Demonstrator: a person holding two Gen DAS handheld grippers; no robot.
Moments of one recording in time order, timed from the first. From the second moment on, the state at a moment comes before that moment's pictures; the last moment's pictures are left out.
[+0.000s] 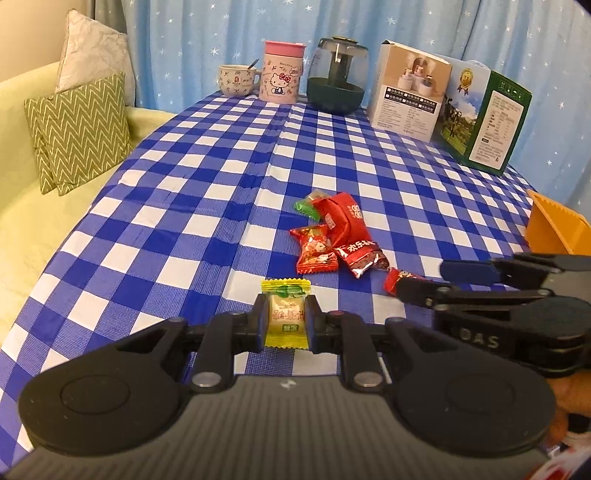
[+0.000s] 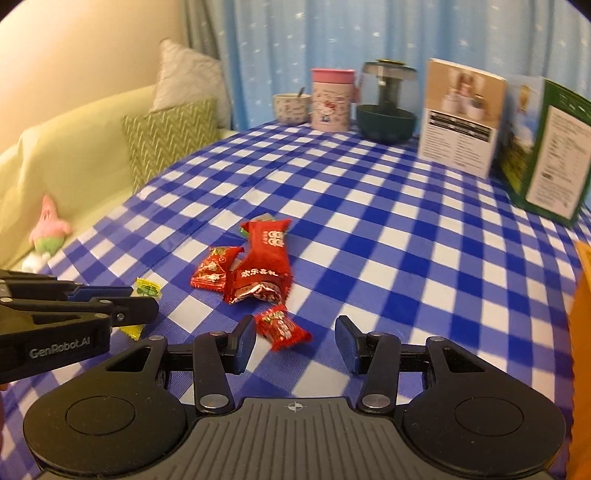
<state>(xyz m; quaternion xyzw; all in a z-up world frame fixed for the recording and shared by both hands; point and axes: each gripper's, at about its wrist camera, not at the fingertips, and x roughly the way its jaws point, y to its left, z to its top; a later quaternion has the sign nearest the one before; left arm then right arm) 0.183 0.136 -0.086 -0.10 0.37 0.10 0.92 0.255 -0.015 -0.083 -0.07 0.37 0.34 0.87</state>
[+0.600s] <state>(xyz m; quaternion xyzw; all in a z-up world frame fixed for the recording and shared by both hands) 0.179 0.129 -0.080 -0.09 0.37 0.09 0.92 0.246 -0.015 -0.085 -0.07 0.37 0.33 0.86</state>
